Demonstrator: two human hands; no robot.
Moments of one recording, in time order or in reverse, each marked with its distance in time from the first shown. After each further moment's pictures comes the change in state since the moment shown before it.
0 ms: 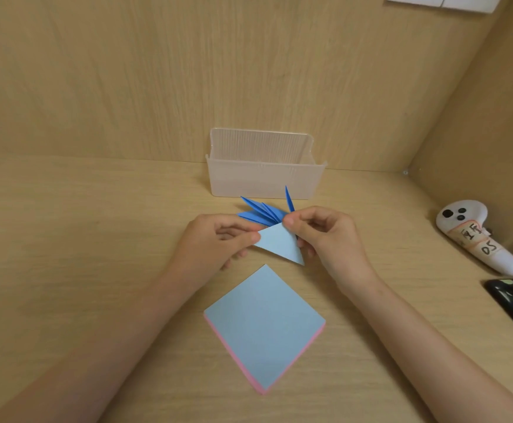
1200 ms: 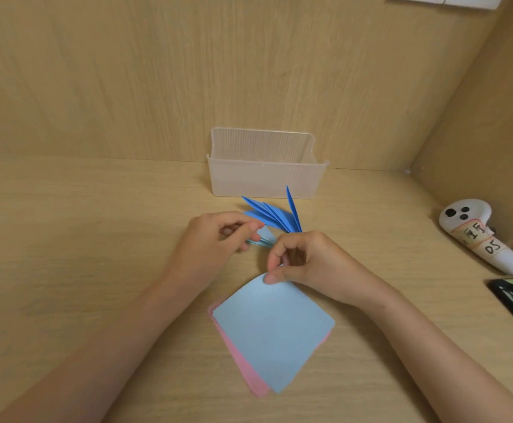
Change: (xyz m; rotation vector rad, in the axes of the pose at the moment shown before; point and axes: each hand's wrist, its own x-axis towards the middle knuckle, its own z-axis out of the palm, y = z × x) left_hand -0.001 0.002 0.000 0.109 0.022 0.124; right_hand -0.010 -0.006 -0.002 -0.456 -0.535 -0.109
